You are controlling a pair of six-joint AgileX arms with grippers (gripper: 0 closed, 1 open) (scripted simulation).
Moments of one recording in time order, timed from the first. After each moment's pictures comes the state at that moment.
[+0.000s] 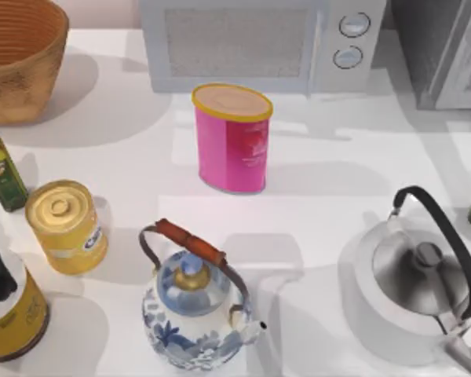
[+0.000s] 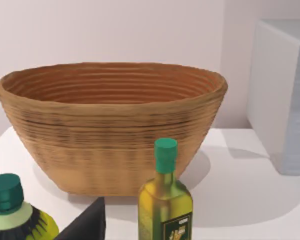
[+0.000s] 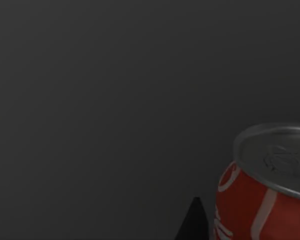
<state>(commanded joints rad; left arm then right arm) 0.00 0.00 0.00 0.00 0.00 0.00 0.14 1.82 2.10 -0.28 0.17 0.01</state>
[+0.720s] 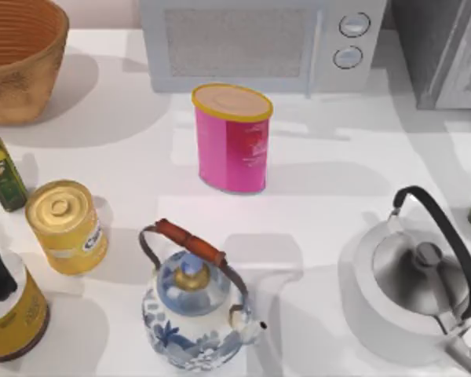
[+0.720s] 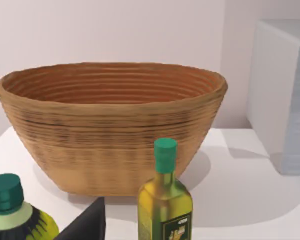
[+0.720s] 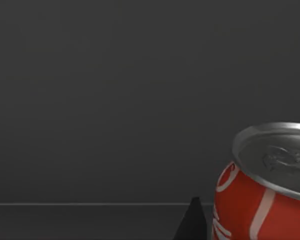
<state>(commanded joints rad) 0.00 0.00 0.00 0.00 0.00 0.00 0.20 1.62 2.03 -0.40 0.22 0.01</state>
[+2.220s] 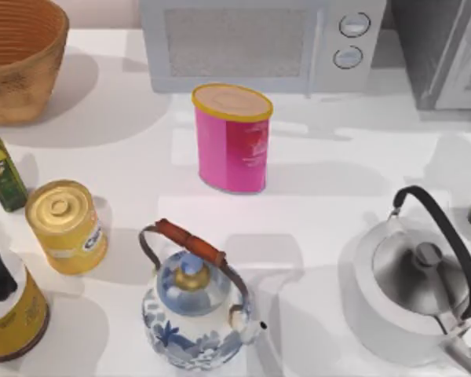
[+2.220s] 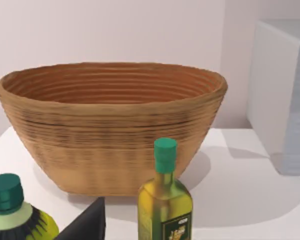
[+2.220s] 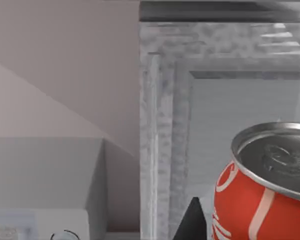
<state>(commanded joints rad) 0.00 0.00 0.00 0.00 0.00 0.00 0.15 0.74 1.03 -0.33 0.17 0.01</state>
